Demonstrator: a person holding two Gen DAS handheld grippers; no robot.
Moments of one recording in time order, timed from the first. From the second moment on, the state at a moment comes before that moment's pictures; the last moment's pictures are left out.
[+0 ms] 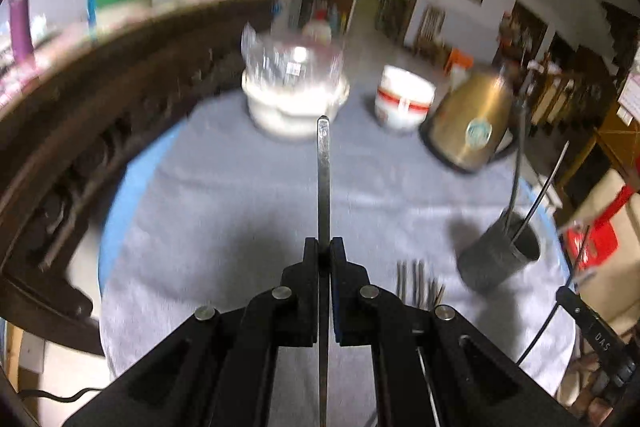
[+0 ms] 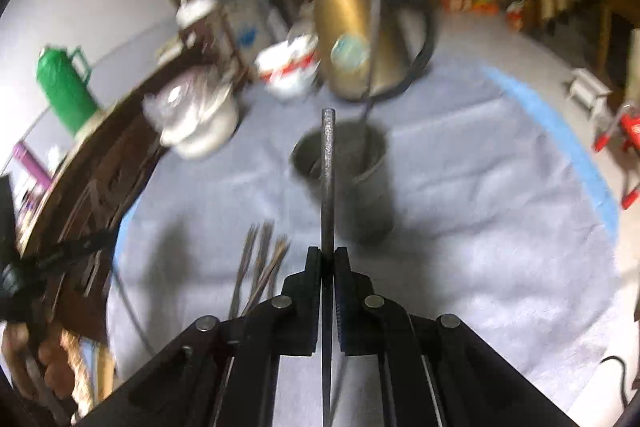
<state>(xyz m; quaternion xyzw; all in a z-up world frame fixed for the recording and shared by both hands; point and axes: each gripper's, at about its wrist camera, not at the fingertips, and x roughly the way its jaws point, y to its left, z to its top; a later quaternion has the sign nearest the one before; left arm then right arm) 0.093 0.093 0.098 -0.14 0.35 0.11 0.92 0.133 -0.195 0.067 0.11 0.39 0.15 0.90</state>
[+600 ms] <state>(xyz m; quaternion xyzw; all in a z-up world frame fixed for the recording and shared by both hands) 0.042 0.089 0.095 -0.11 0.28 0.15 0.94 0.068 -0.201 0.101 0.04 0.25 0.10 0.96</state>
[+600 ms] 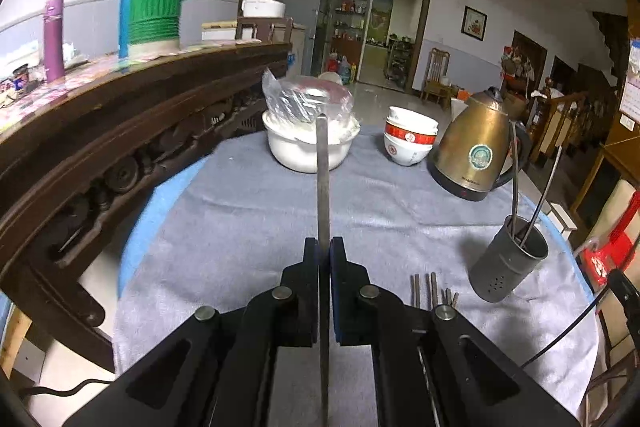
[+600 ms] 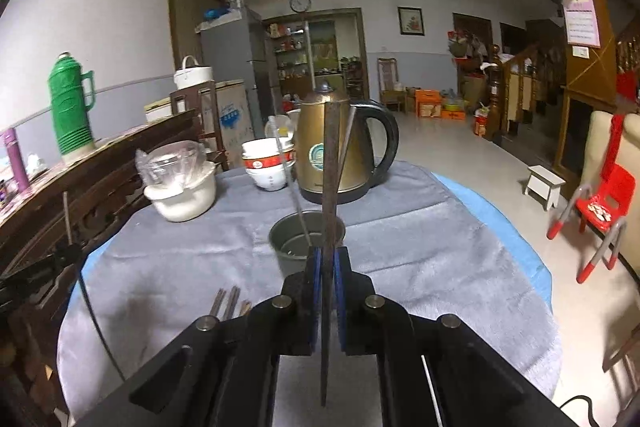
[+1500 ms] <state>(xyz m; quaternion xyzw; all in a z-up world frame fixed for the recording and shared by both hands) -0.021 0.091 0.134 -0.13 0.19 0.14 0.96 0.017 -0.246 0.103 0.11 0.25 0.09 0.96</state>
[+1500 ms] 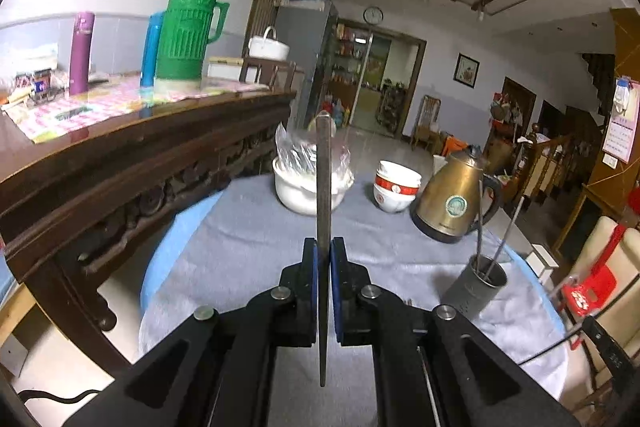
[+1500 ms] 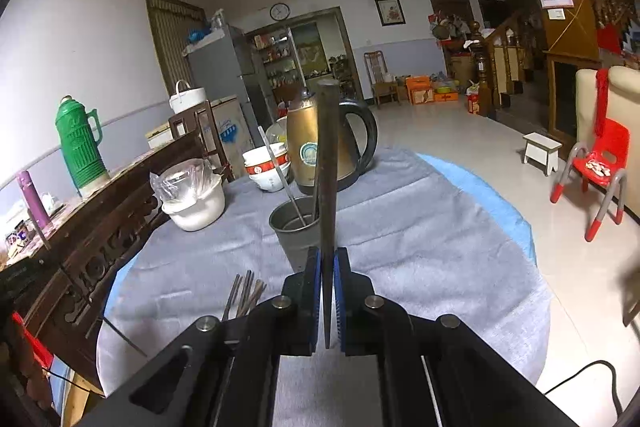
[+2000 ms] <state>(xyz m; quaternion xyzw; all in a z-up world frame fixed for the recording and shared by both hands) -0.033 0.080 0.098 -0.10 0.20 0.16 0.96 0.011 -0.239 0.092 0.10 0.27 0.10 0.95</state>
